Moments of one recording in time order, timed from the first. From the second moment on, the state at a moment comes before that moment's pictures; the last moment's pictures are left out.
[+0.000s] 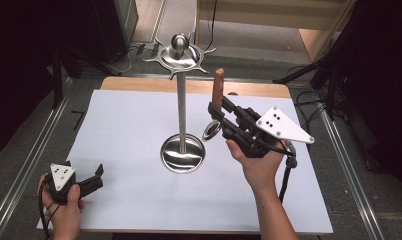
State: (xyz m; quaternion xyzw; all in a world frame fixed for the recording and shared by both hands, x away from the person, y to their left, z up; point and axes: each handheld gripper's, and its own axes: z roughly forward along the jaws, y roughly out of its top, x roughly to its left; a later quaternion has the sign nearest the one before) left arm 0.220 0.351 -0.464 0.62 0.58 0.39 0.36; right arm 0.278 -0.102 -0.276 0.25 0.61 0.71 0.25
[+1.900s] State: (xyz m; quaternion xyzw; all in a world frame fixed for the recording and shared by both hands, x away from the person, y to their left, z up) left arm 0.220 0.351 -0.464 0.61 0.58 0.39 0.36; right arm 0.293 -0.082 -0.281 0.24 0.62 0.71 0.24
